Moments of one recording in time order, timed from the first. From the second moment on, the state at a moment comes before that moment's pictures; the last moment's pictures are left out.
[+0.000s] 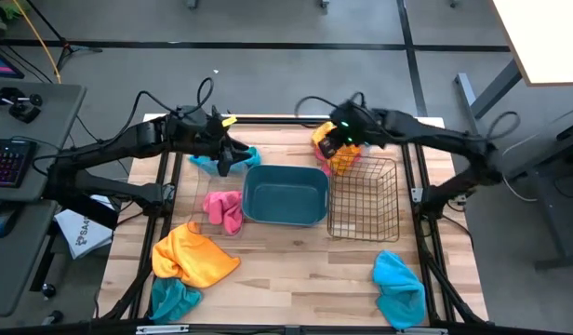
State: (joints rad) left arm 0.29 1.06 1.15 -0.60 0.10 -0.40; right arm -0.33 1.46 1.41 -0.83 0.29 0.41
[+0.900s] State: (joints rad) left arm 0.29 0.95 1.15 -0.66 0.07 -0.34; right arm -0.47 2.00 1.75 -1.33 0.43 0.31
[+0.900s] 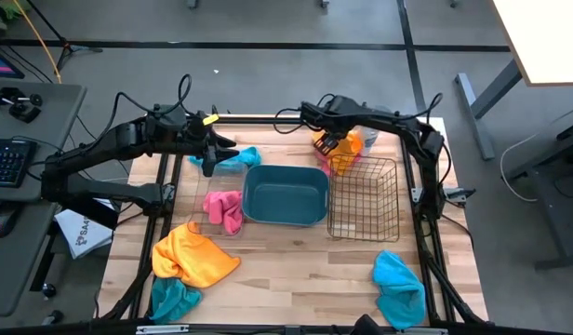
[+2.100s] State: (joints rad) left arm 0.29 0.95 1.15 -0.63 -0.10 -0.26; right arm -0.15 1.66 2.29 -1.16 0.03 0.16
